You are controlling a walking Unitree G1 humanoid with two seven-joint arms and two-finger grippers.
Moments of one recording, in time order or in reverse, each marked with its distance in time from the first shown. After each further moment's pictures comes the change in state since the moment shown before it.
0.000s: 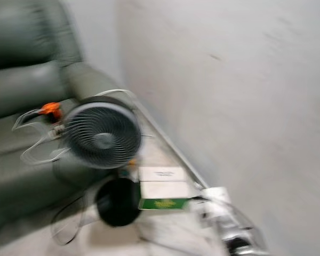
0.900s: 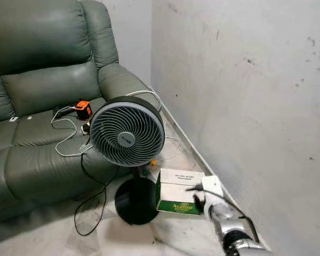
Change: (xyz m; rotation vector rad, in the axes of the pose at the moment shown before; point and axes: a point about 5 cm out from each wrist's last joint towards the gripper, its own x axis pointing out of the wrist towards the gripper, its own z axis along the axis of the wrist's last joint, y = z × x) left arm 0.024 -0.128 0.130 -0.040 -0.344 -0.281; right arm 0.001 0.011 0.020 0.026 -0.121 0.046
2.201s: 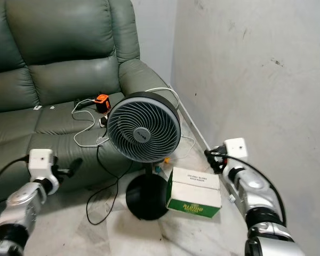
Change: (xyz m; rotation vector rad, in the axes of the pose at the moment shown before) left arm -0.017 -0.071 0.134 0.094 -0.579 -0.274; right arm -0.020 -0.044 0.084 0.048 -0.387 0.198
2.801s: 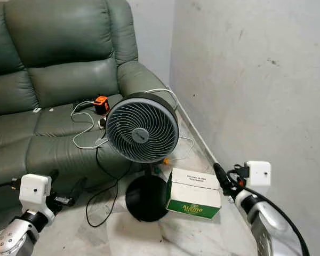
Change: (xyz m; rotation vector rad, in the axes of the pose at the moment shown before) left arm -0.074 -0.060 0.016 0.058 -0.072 -0.108; right arm -0.089 0.029 -0.015 0.219 -0.084 -0.103
